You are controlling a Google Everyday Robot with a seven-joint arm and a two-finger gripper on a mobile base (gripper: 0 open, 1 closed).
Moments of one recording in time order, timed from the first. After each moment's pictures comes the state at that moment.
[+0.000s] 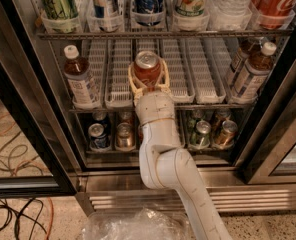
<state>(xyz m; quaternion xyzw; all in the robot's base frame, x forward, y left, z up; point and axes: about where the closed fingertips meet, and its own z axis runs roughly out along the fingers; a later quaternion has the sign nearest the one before) 0.609 -0.024 0.913 -0.08 0.49 0.01 0.87</state>
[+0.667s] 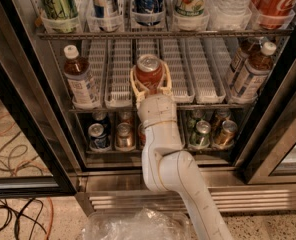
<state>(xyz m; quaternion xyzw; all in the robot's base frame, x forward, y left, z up) 0.607 -0.026 0.906 -0.08 0.49 0.01 0.87</state>
